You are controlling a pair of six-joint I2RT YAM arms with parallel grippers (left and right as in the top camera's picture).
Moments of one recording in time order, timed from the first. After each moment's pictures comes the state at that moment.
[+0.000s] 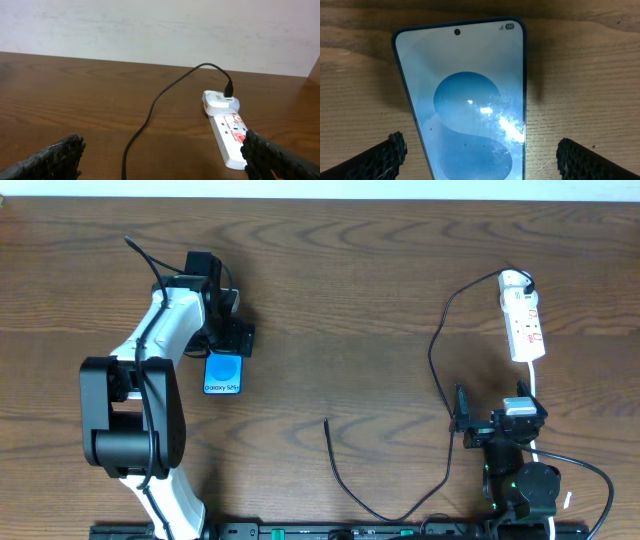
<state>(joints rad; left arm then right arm) -0.04 1.95 1.35 -0.88 0.05 0.07 0.04 0.01 0.01 -0.07 -0.01 -0.05</state>
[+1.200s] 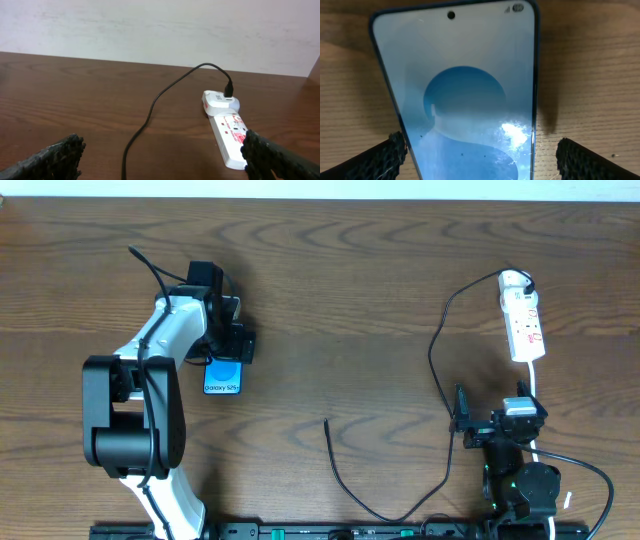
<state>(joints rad) -0.04 1.95 1.27 -0.81 0.05 0.07 0.04 0.01 0.01 -0.07 -0.01 -0.05</state>
